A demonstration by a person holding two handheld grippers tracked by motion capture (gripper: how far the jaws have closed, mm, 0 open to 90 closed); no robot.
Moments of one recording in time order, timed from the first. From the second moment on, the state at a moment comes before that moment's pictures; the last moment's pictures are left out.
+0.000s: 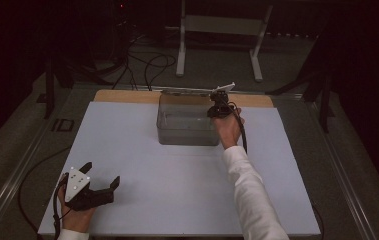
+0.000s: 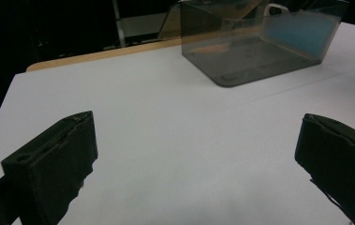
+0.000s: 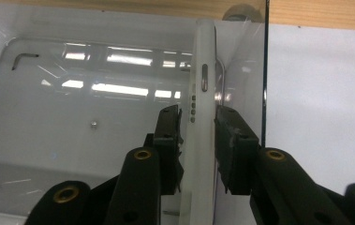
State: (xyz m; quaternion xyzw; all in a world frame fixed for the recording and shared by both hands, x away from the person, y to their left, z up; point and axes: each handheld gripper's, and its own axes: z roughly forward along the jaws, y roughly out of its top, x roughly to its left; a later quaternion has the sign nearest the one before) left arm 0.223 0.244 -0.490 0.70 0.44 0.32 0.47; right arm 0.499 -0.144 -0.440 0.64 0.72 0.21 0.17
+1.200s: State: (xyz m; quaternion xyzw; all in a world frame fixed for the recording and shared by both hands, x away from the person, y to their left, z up) left arm 0.224 0.243 -0.492 0.70 0.44 0.31 0.46; right arm 0.455 -0.156 -0.419 0.51 0.77 0.33 0.20
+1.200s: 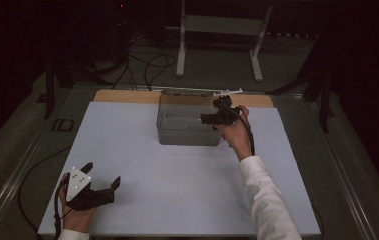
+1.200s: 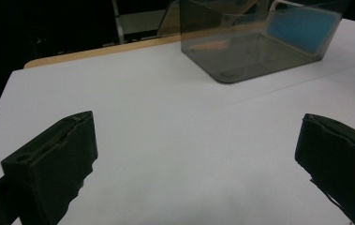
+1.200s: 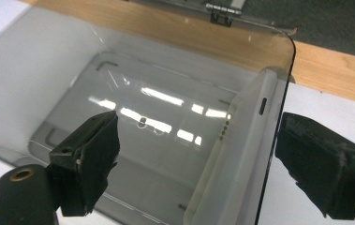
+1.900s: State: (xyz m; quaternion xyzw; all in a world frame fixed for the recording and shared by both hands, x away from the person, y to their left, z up) left arm 0.225 0.243 -0.491 0.70 0.44 0.31 0.46; right arm 0.376 -0.186 -0.412 0.45 0.76 0.39 0.25
